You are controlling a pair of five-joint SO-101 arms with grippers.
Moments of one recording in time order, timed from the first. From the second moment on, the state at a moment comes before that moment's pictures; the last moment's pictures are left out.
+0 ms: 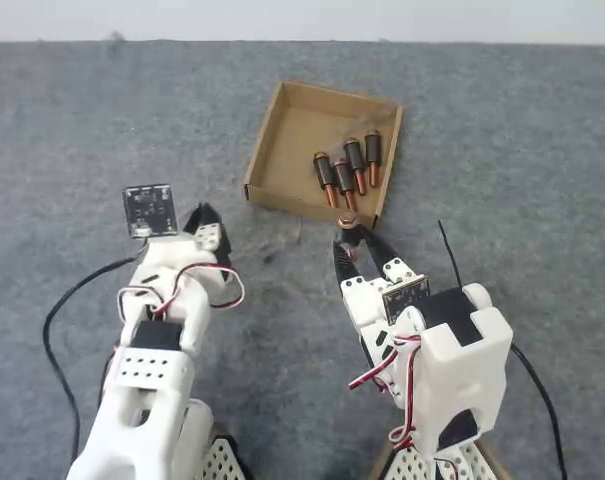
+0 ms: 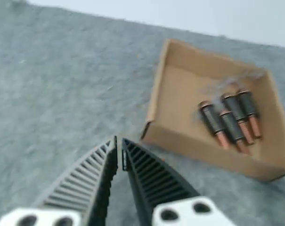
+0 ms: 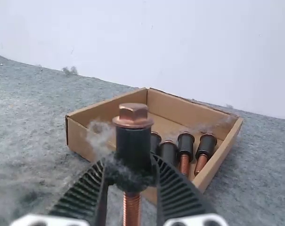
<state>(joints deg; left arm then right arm) -2.6 -52.8 83.8 11.8 16.0 -25.1 21.5 88.4 -99.0 3.3</state>
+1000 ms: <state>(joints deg) -8.6 -53.9 68.7 50.8 5.4 -25.1 21.5 88.4 -99.0 3.3</state>
